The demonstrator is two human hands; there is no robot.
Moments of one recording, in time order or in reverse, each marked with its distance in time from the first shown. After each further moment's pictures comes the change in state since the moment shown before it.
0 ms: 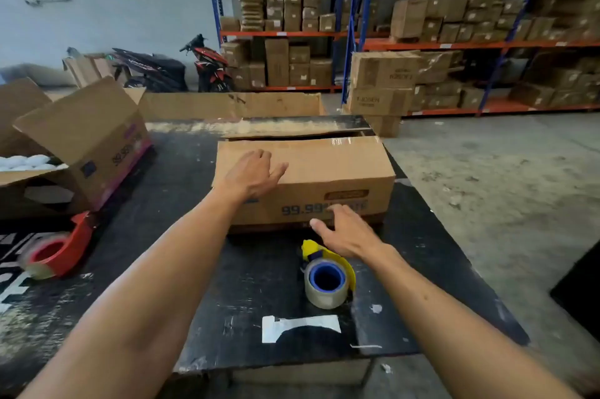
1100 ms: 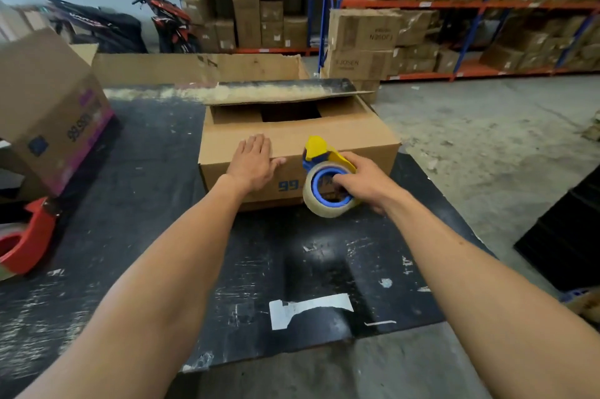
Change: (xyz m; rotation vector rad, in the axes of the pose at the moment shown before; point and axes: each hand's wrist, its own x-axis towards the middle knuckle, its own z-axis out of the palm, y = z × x) left_hand 0.029 -0.041 0.092 0.121 -0.153 0.096; right_hand 0.034 -0.007 -0.017 0.479 0.103 0.123
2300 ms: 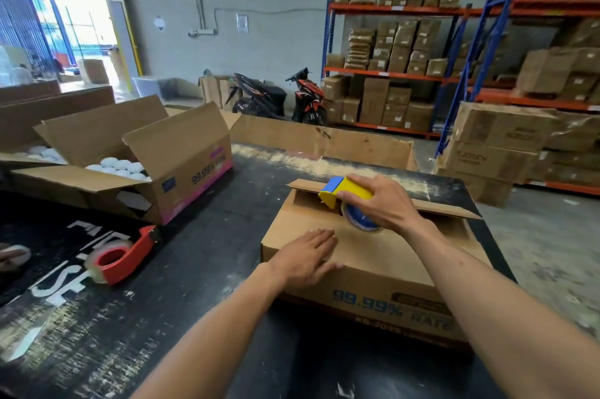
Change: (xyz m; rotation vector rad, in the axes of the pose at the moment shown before) left_hand 0.000 -0.010 -0.012 -0.090 0.036 0.012; right_hand 0.197 -0.107 0.007 -0.536 -0.034 -0.652
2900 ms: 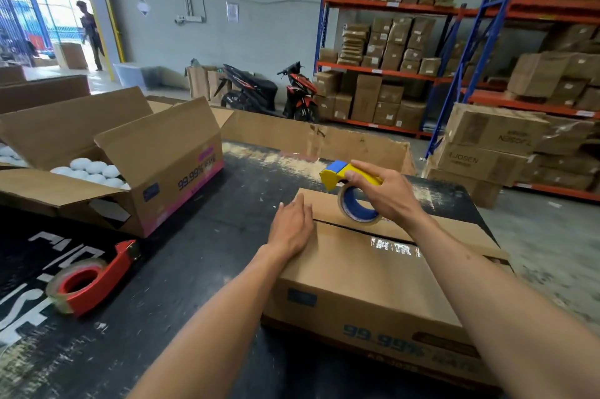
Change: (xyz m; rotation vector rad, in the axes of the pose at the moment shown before) left_hand 0.081 -0.075 -0.024 -0.446 0.349 -0.461; right_hand 0.077 0.000 0.017 0.446 0.094 0.085
